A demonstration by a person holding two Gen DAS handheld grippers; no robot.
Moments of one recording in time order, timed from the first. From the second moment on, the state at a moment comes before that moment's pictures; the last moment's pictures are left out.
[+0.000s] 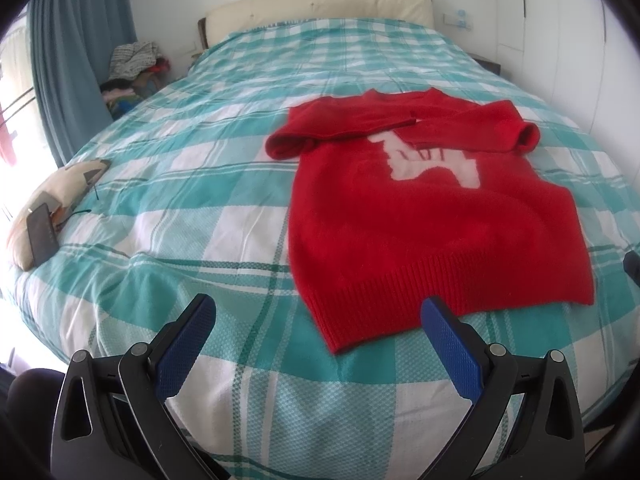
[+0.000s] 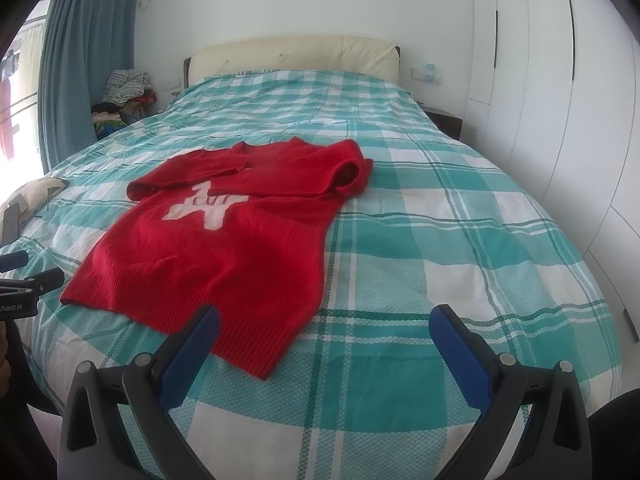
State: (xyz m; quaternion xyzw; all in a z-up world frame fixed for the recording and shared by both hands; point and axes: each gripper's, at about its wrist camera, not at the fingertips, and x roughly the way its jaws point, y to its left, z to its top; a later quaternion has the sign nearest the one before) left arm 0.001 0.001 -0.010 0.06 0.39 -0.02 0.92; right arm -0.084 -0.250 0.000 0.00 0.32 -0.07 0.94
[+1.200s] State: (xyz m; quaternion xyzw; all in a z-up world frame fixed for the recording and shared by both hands) left arm 0.003 0.000 -0.021 0.07 0.40 -0.02 0.91; right arm -0.081 -0.243 -0.004 0.00 0.33 -0.07 0.94
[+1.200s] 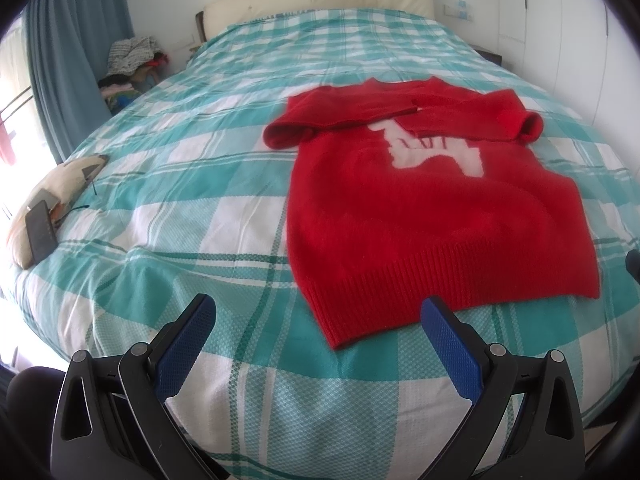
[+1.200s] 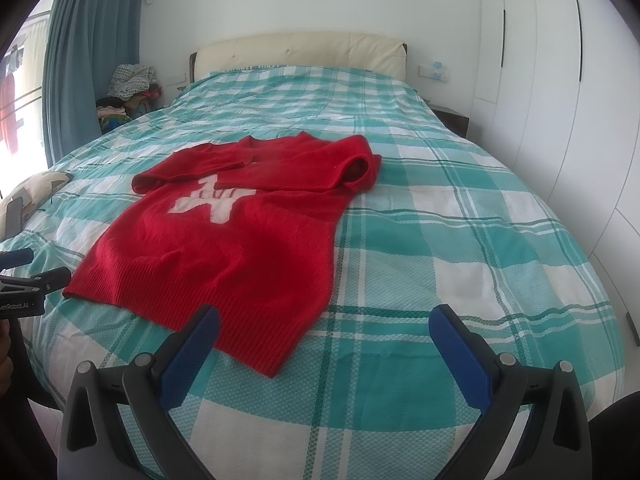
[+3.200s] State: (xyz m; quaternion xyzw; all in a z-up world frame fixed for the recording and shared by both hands) left arm 0.014 -0.013 -0.036 0.10 0.44 -0.01 0.89; right arm -0.068 -0.255 -0.025 -0.04 0.40 -0.13 0.91
